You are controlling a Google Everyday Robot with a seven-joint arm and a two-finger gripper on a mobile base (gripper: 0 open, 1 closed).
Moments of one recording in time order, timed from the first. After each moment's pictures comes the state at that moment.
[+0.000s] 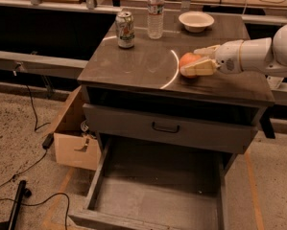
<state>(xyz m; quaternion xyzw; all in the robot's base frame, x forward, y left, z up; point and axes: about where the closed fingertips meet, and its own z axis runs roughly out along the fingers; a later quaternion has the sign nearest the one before) 0.696 -0.171 0.868 -0.40 0.73 0.24 0.49</state>
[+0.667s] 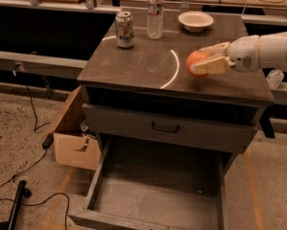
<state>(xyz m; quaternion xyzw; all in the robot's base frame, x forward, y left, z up) 0.658 -0.180 0.896 -0.44 0.71 0.28 0.48</state>
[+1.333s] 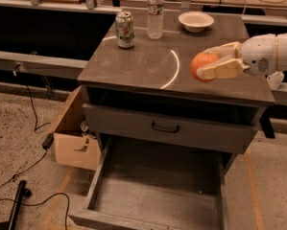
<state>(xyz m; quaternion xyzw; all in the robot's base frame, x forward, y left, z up) 0.600 -0.179 0.926 -0.46 0.69 0.29 0.48</state>
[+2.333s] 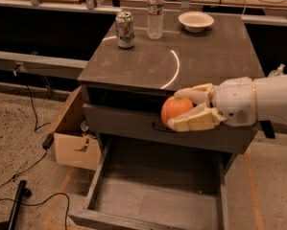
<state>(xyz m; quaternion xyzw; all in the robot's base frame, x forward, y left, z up) 0.468 -0.090 0.890 -0.50 0.67 0.32 0.44</state>
